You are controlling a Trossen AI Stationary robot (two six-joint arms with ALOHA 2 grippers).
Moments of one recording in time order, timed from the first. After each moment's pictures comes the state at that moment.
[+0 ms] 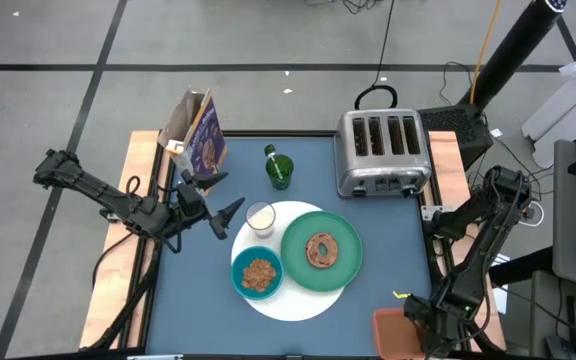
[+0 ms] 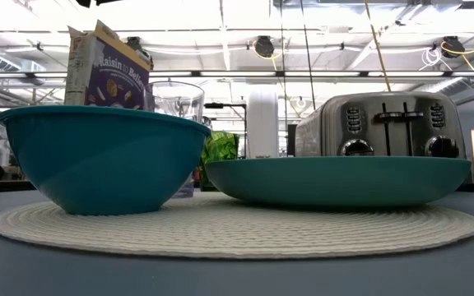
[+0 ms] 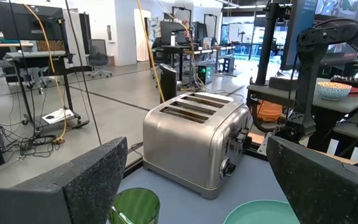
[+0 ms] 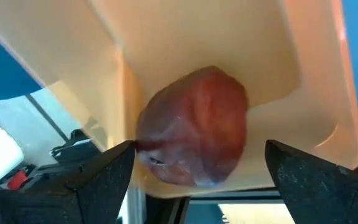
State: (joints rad) left arm -0.45 0.96 0.70 0.31 -1.01 -0.01; right arm 1.15 1.43 0.87 -0.67 -0.34 1.63
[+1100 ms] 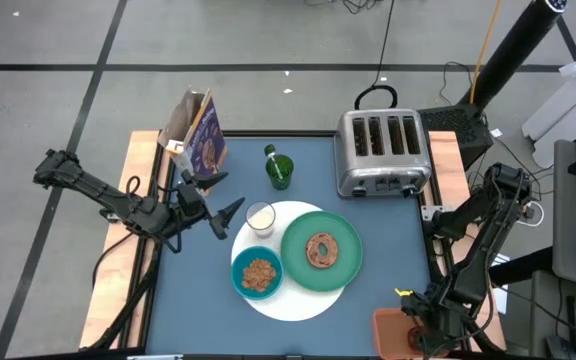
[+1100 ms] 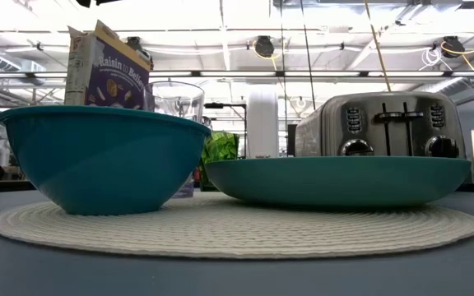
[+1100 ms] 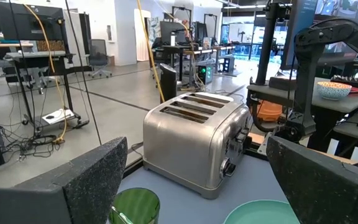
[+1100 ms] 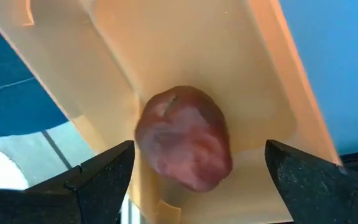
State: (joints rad) left arm -0.45 0.96 0.70 0.31 -1.01 -0.01; right arm 1.14 1.40 0.87 -0.66 -0.16 1.64
